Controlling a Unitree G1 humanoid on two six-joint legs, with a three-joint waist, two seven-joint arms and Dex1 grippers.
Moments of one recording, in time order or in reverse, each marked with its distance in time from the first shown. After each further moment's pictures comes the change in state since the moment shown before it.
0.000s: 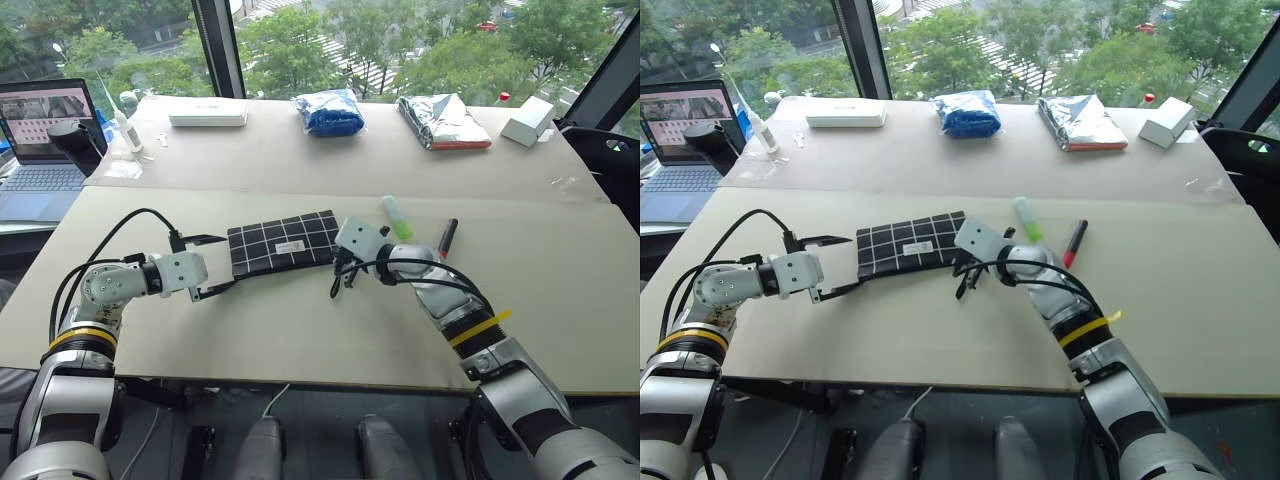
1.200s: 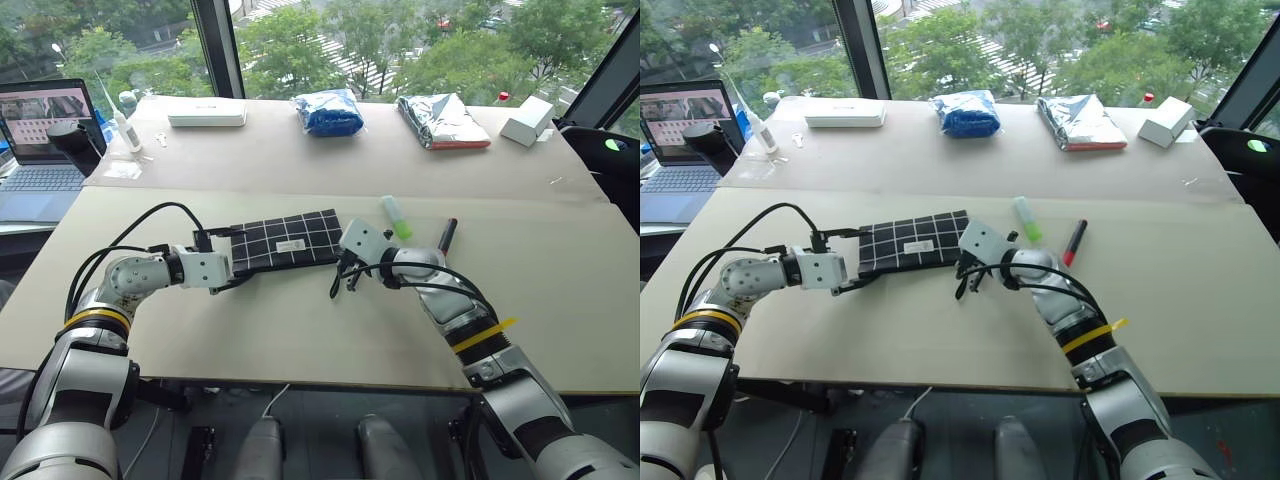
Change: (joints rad) left arm -0.122 -0.027 -0.115 0.128 0.137 -0.116 0.194; right arm 0.046 0.000 -0.032 -0.058 -0.001 0.025 0.019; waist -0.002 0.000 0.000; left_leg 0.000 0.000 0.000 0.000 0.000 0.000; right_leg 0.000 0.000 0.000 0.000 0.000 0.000
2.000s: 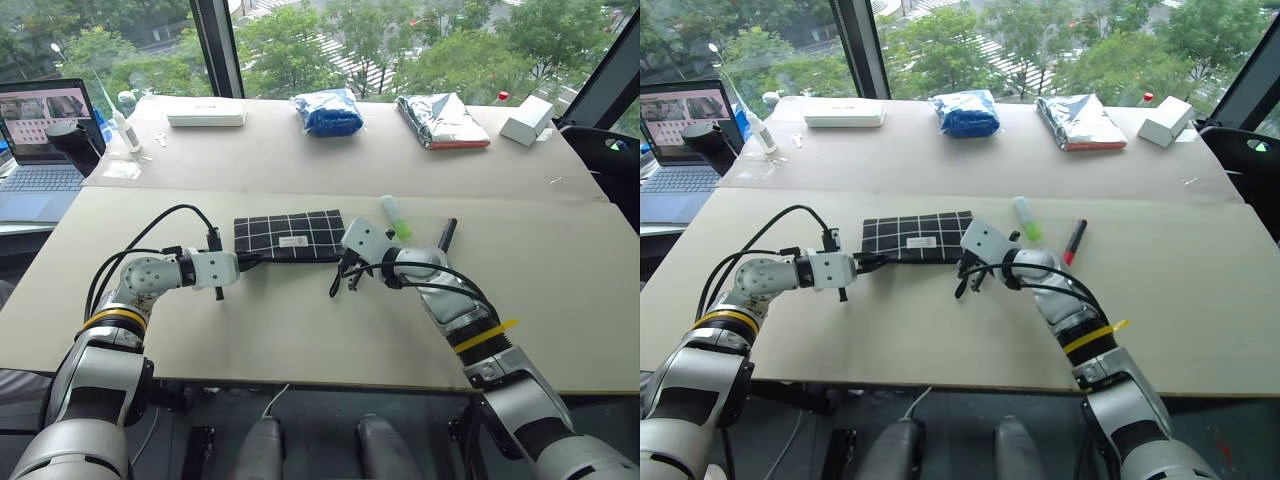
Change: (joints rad) left arm -0.013 -0.072 0.032 0.026 -0.090 0.029 -0.149; right arm 0.006 -0.002 -0.012 -0.005 -0.002 0.003 0.002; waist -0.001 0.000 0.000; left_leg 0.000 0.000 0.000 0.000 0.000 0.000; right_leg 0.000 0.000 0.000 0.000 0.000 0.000
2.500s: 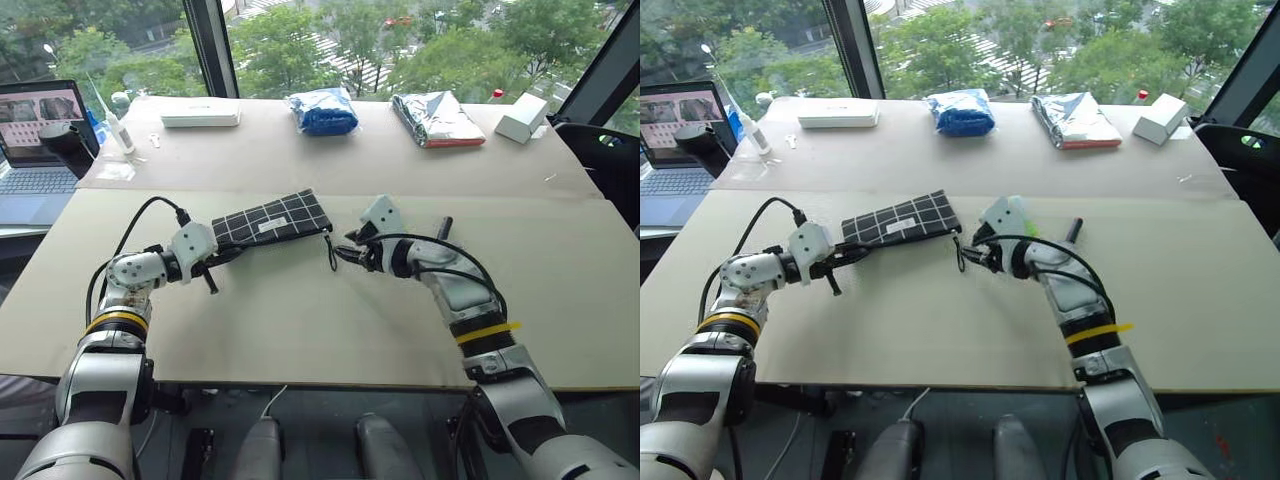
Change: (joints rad) left arm 0.051 -0.029 0.197 -0.066 -0.251 0.460 -0.185; right arm -0.038 0.054 -0.265 -0.029 0.308 0.250 0.073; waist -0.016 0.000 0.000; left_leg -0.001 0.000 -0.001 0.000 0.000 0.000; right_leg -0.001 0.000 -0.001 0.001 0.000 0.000
